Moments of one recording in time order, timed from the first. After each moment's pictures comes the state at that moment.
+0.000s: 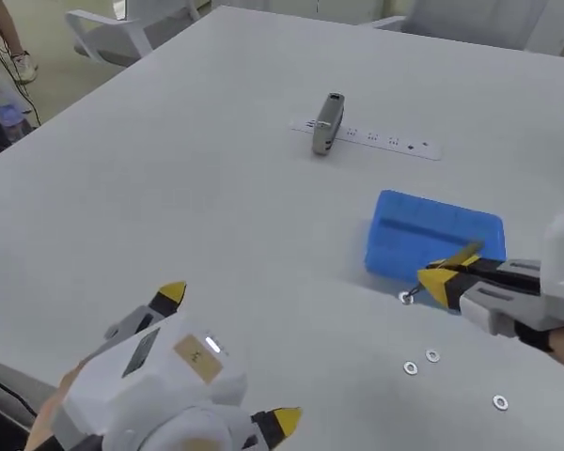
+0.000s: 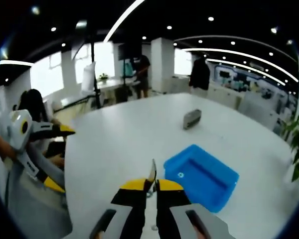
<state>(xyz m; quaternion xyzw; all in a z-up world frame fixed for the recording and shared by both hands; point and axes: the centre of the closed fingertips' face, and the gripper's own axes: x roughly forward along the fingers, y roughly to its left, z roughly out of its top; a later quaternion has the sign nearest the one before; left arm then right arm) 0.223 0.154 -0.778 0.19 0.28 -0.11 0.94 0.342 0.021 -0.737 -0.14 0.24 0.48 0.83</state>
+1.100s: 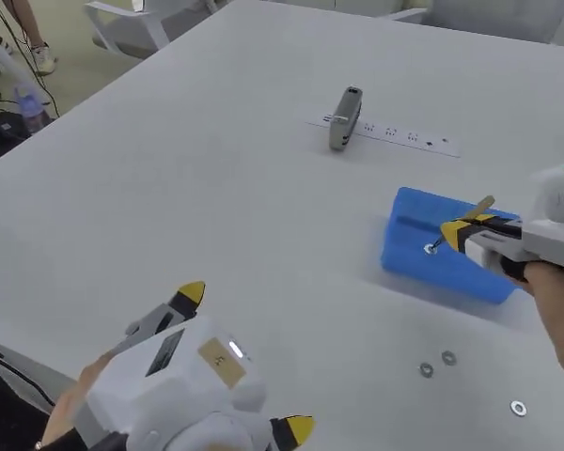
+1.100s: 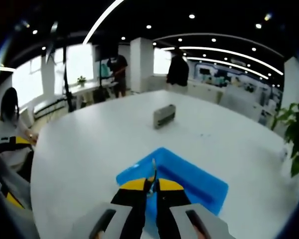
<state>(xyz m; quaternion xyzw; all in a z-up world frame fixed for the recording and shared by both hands) 0.221 0.151 -0.785 0.20 0.29 -0.12 0.93 0.444 0.027 -0.782 -0.13 0.25 0.41 0.87</state>
